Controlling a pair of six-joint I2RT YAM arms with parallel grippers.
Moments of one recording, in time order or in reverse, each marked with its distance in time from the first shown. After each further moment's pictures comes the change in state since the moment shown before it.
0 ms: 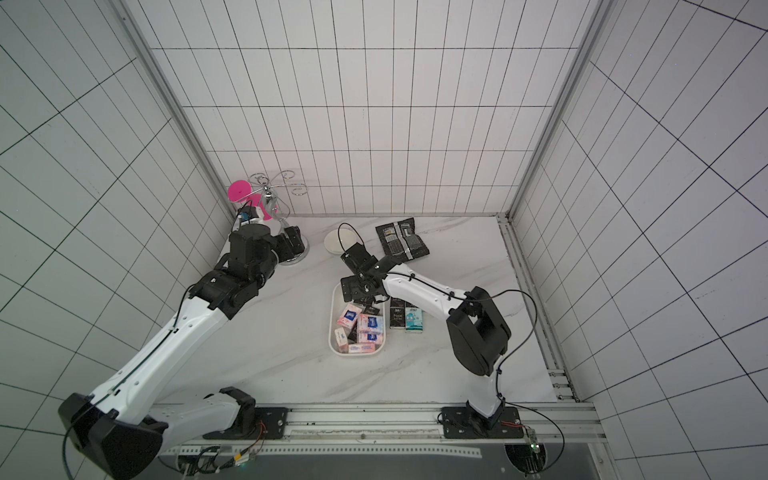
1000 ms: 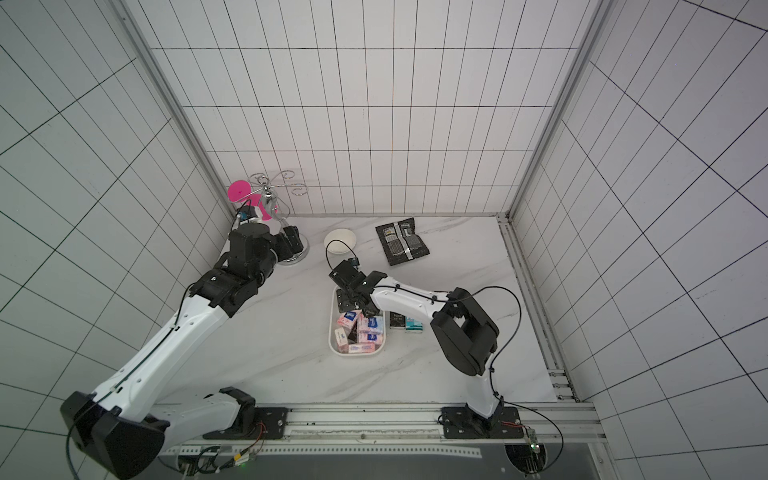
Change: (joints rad) left arm 0.022 0.011 0.000 0.000 0.013 0.001; right arm 0.076 0.132 -0.043 0.105 0.007 0.168
